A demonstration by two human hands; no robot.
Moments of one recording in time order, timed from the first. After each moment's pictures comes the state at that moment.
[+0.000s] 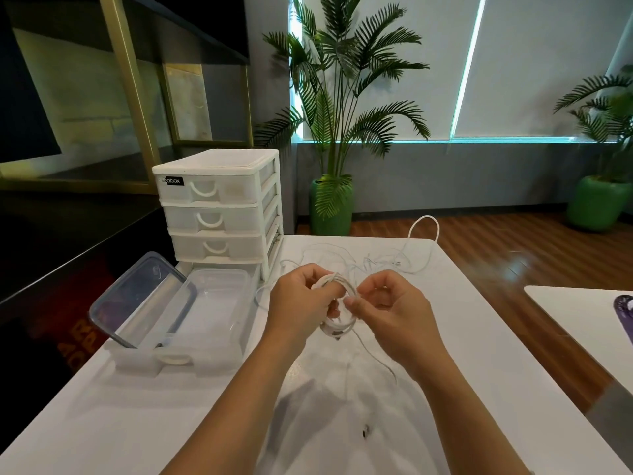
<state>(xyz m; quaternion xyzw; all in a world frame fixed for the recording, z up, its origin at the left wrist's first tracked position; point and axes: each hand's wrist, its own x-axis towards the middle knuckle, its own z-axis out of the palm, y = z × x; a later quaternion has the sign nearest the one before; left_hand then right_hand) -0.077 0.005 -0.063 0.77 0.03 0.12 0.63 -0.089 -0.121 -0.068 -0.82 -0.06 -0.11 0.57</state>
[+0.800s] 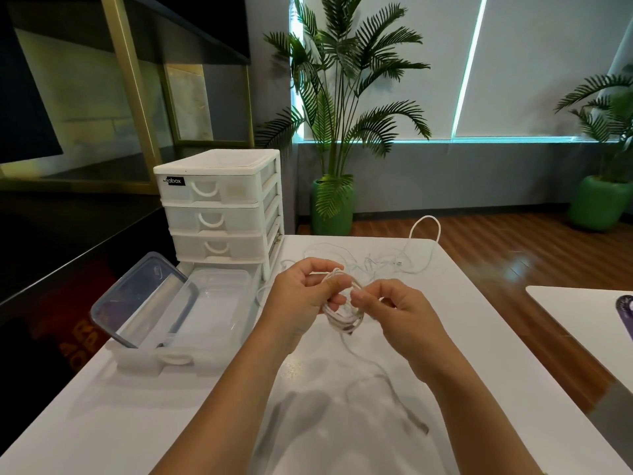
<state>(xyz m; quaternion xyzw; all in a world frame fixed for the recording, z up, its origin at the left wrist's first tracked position) -0.074 0.014 -0.059 0.68 -0.03 0.05 0.73 -0.092 -0.126 -0.059 -0.81 -0.07 -0.05 0.59</state>
